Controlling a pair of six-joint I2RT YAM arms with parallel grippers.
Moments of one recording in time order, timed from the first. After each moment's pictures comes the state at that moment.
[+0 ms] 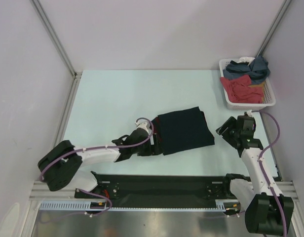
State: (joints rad) left arm -0.89 1.40 0.56 0.07 0.02 -0.87; right arm -0.09 0.89 0.56 -0.45 -0.03 0.66
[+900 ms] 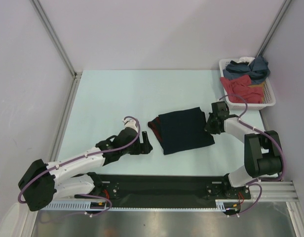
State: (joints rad) left arm -0.84 1.08 0.54 -0.24 -0.13 -0.77; right arm 0.16 1.52 0.80 -0.32 0.04 0.47
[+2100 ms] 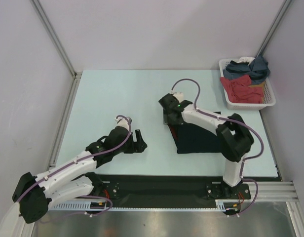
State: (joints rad) left arm -0.77 0.93 0.53 -0.31 -0.10 -0.71; right arm 0.68 1.79 1.32 -0.62 0.43 0.61
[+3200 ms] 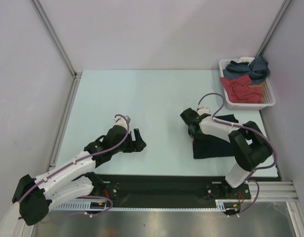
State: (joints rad) left arm -0.73 0.91 0.53 -0.32 -0.07 -0.69; right arm 0.59 1.69 0.96 -0.63 0.64 0.71
